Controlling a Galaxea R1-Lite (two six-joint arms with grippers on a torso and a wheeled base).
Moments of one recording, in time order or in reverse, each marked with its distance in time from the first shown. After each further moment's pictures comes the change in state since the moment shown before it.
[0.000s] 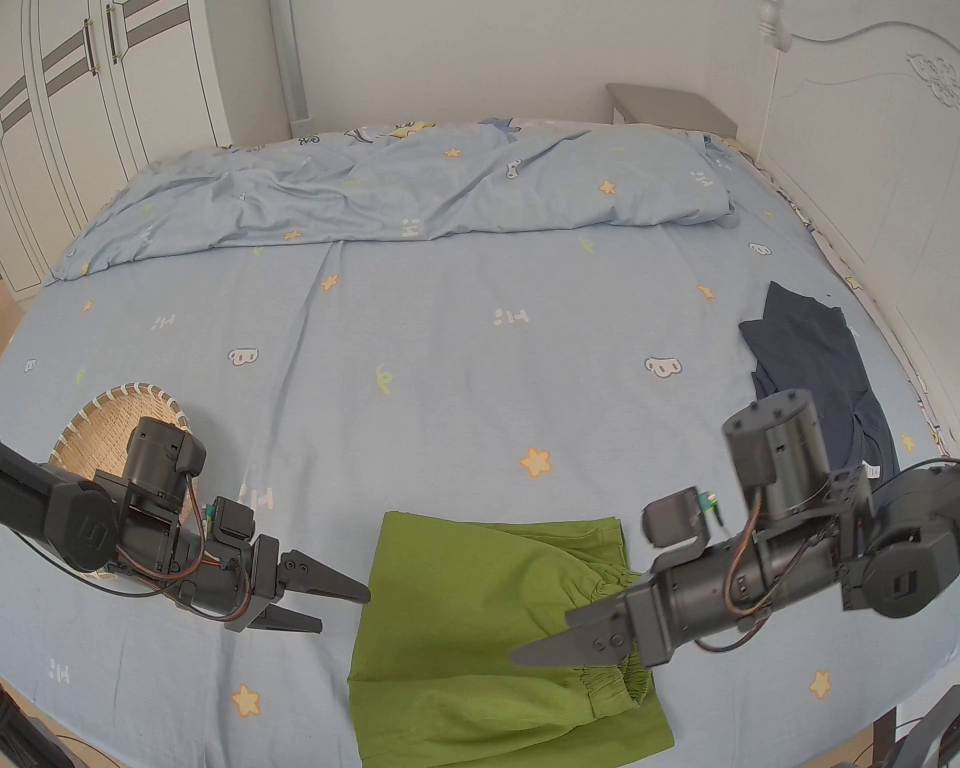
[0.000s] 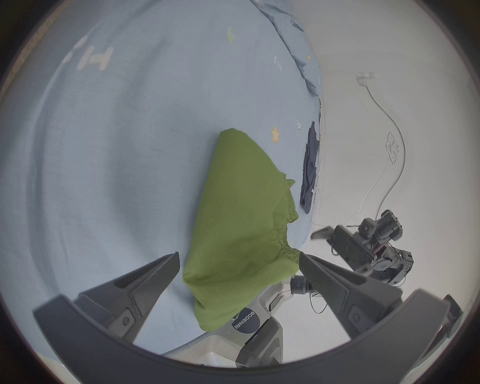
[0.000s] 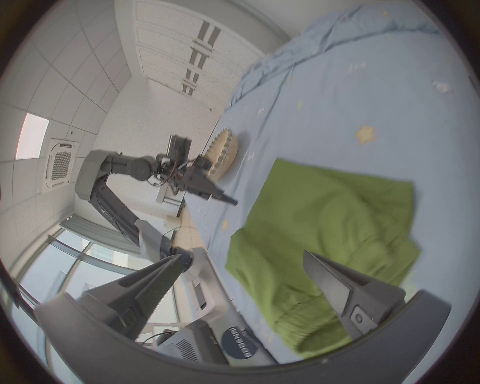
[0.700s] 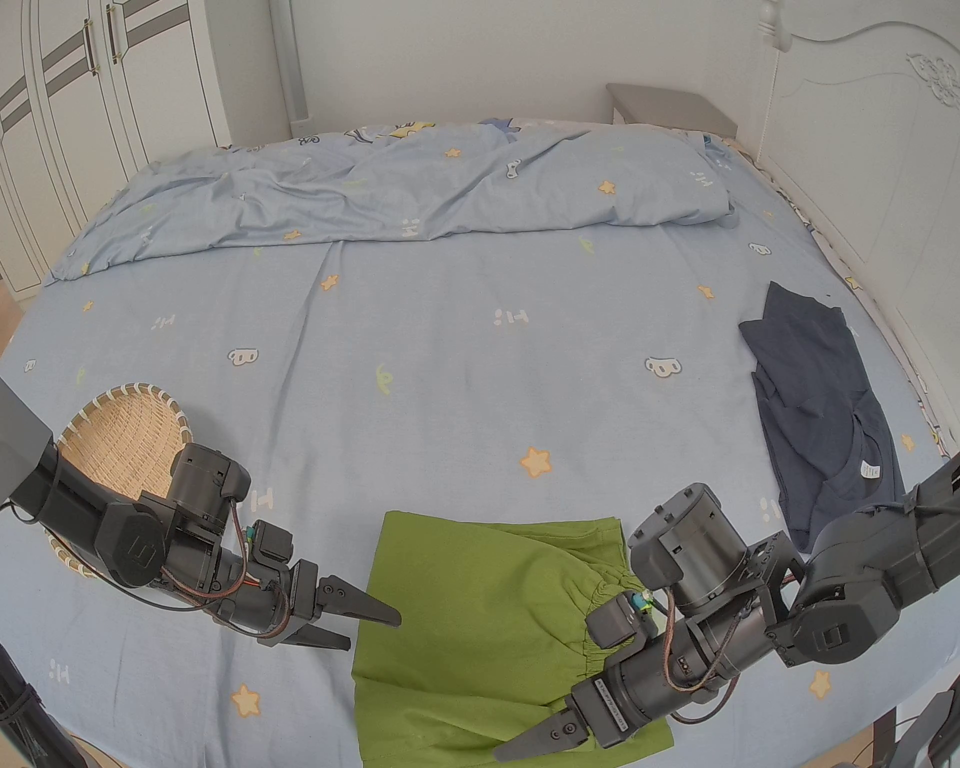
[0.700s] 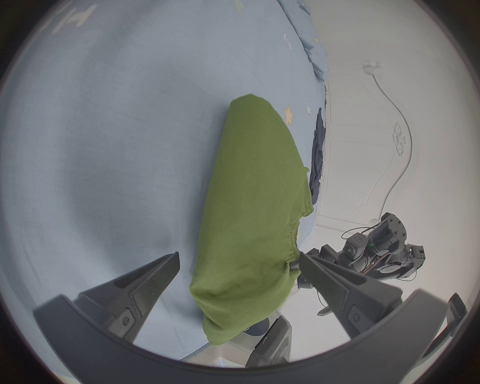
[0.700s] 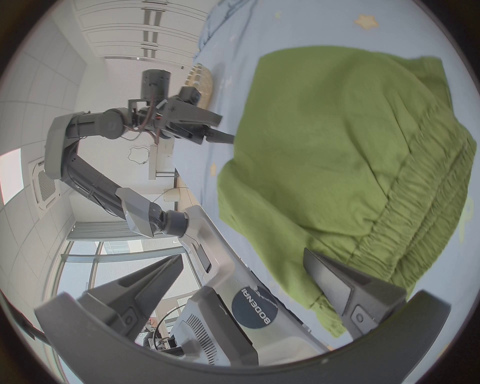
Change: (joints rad) left arm -0.056 0.139 0.010 -0.097 -0.002 0.015; right arm 0.117 0.142 -0.018 0.190 0.013 0.088
